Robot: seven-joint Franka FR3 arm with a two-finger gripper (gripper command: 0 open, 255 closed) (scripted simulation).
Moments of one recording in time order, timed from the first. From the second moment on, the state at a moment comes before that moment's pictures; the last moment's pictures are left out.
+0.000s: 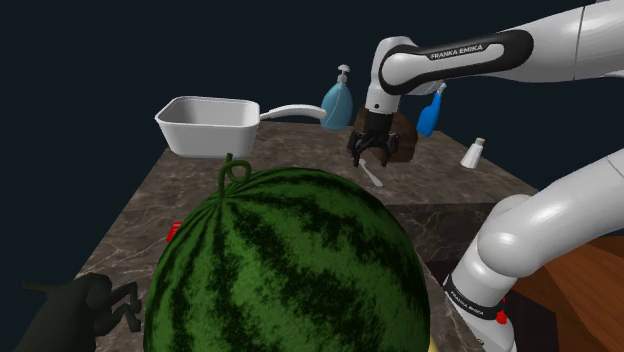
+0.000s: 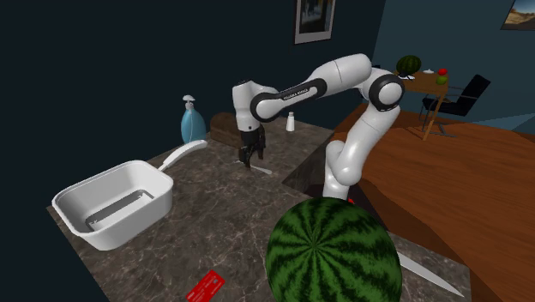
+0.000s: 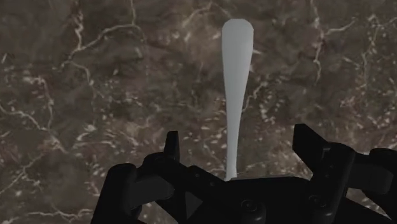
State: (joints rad) arm -0.11 -0.47 -0.03 -2.41 0.07 1.81 0.49
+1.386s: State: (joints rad) arm -0.11 -0.47 -0.03 -2.35 0.07 1.75 0.50
